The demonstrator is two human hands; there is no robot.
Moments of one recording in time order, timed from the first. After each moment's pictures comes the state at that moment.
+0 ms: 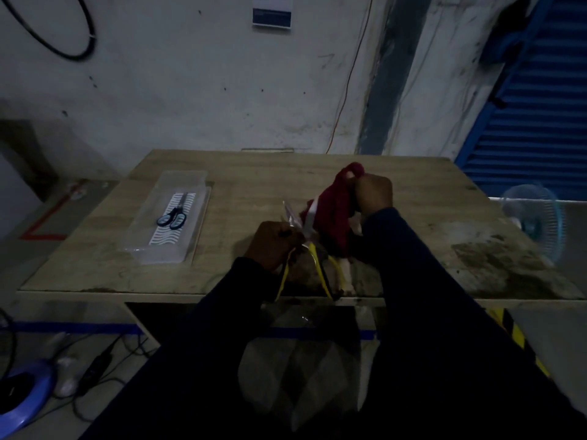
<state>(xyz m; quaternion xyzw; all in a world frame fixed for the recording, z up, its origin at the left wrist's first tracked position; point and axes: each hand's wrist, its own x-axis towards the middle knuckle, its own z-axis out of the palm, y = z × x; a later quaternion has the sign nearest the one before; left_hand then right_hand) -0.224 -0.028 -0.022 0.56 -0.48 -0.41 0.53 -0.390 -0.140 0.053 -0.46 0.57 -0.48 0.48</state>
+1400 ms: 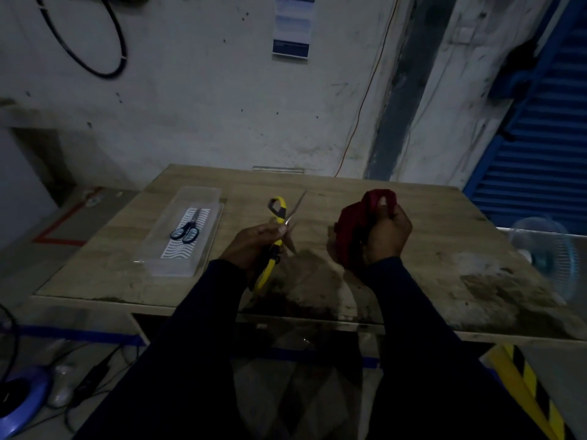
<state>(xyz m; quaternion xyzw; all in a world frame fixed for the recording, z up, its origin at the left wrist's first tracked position) -0.173 -0.025 0.007 0.46 -0.35 -0.56 0.59 -0.385 -0.120 0.030 -0.35 0.37 -0.67 0.53</state>
